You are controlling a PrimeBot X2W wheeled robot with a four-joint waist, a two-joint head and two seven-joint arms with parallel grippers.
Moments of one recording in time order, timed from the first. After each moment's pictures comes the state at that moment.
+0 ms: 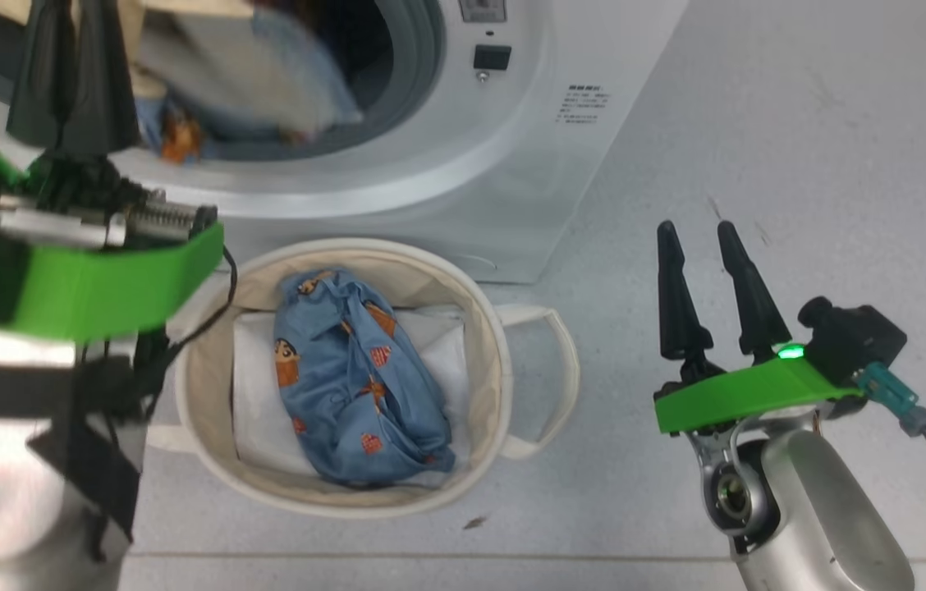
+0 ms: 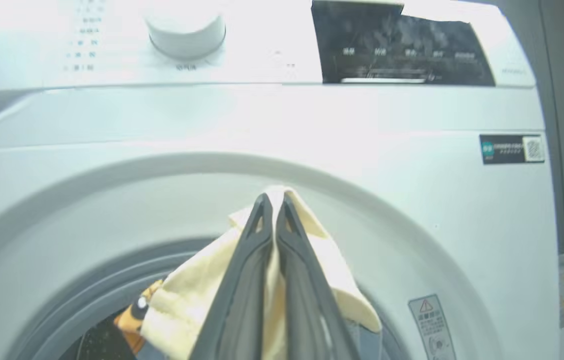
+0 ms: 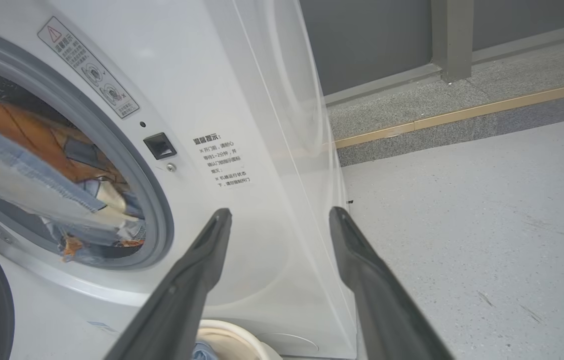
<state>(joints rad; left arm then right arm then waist) -0.72 0.21 -0.13 -0.04 -0.14 0.07 -0.26 -0.36 -0.06 0.24 0.18 0.45 0.13 -0.25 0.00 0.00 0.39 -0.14</state>
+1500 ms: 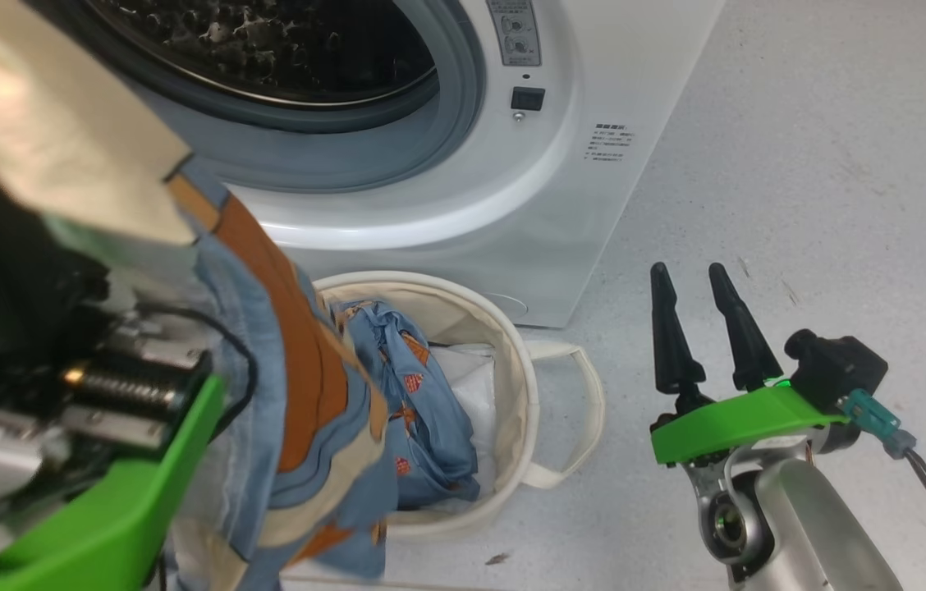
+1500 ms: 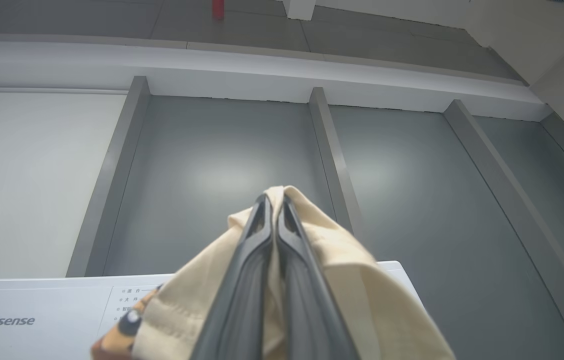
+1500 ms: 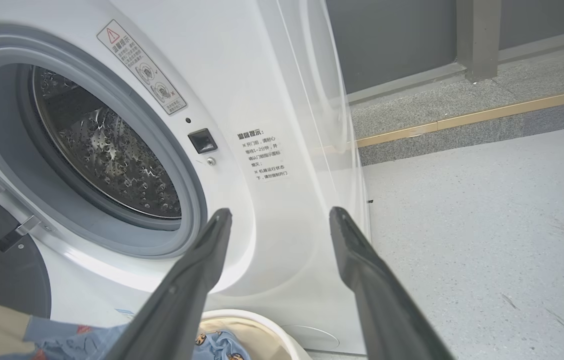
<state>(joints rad) -0.56 0.05 -0.06 -0.62 -0.05 -0.05 -0.27 -0.31 -0.06 0.25 0.22 0.45 0.13 -0.25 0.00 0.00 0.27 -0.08</state>
